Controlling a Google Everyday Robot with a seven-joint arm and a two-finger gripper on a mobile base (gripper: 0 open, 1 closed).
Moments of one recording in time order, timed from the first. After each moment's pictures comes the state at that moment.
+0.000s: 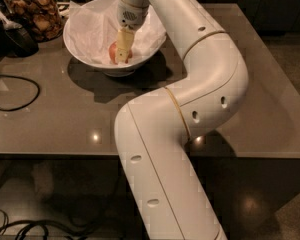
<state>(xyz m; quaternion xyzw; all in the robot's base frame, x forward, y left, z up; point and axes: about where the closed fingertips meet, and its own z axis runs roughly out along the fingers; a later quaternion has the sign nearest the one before) 0.746 0.063 0.880 -0.65 0.75 0.07 0.13</state>
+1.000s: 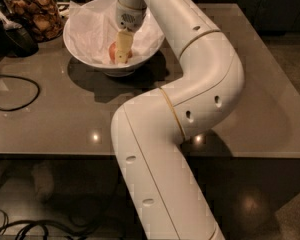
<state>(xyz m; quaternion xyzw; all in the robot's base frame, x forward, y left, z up) 0.745 0.069 0.874 -0.66 0.74 0.07 0.12</state>
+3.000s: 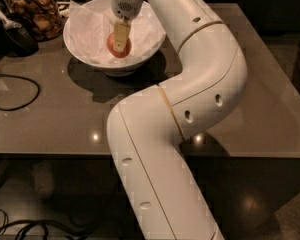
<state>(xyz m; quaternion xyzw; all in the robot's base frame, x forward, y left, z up) 0.750 0.071 0.911 -0.67 0.72 0.03 0.16</state>
